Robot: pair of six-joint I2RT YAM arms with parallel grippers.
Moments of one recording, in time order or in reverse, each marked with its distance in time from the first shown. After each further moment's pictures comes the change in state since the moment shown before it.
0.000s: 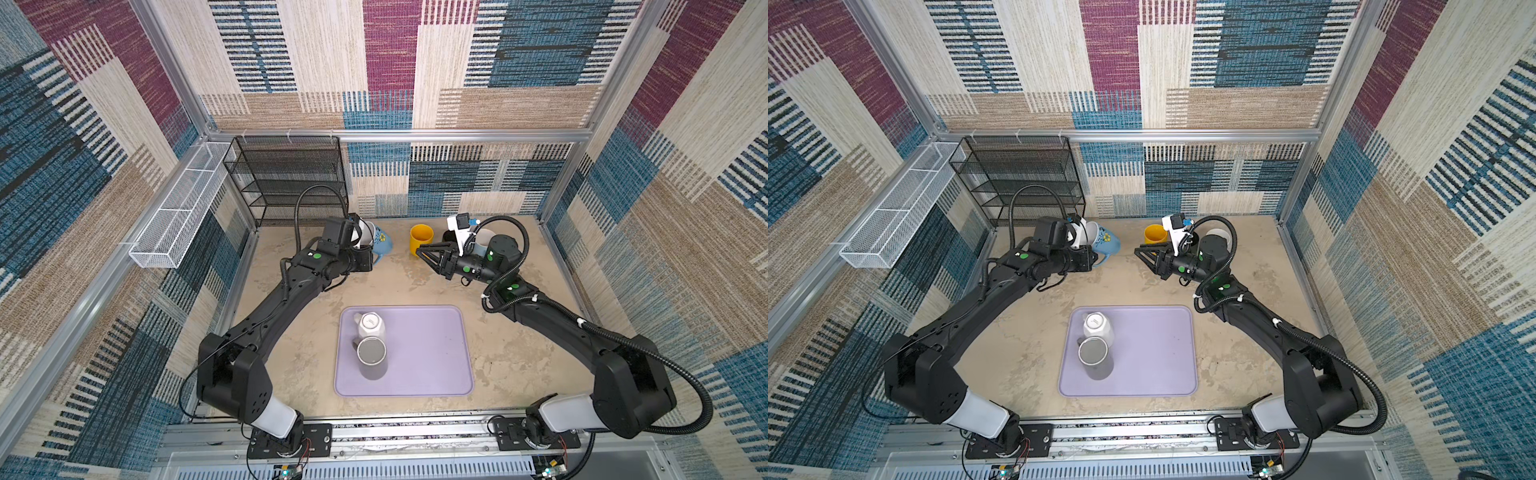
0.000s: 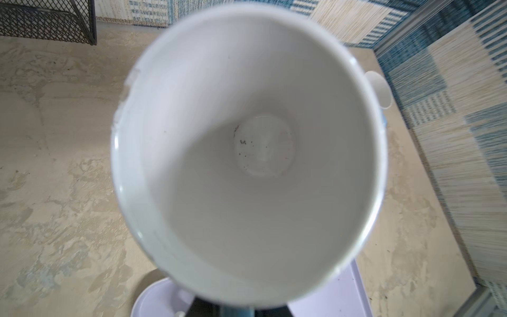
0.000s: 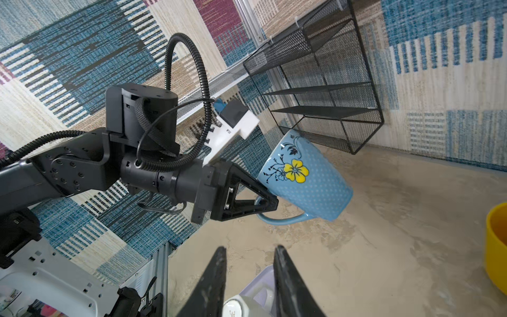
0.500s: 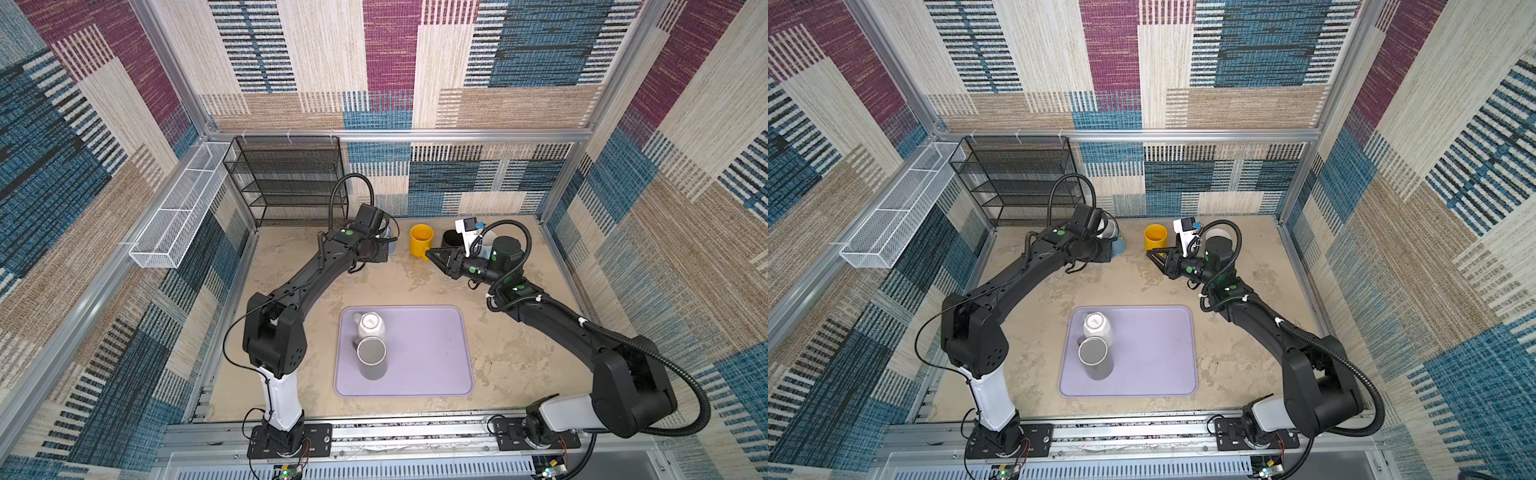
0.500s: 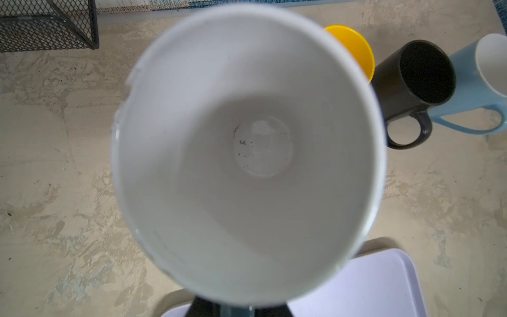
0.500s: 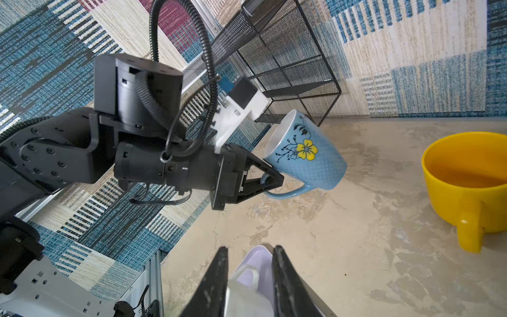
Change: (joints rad) left arm -0.067 0.340 0.378 -0.214 -0.184 0.027; right arm -0.058 -0.002 -0.035 -0.071 0.023 0.043
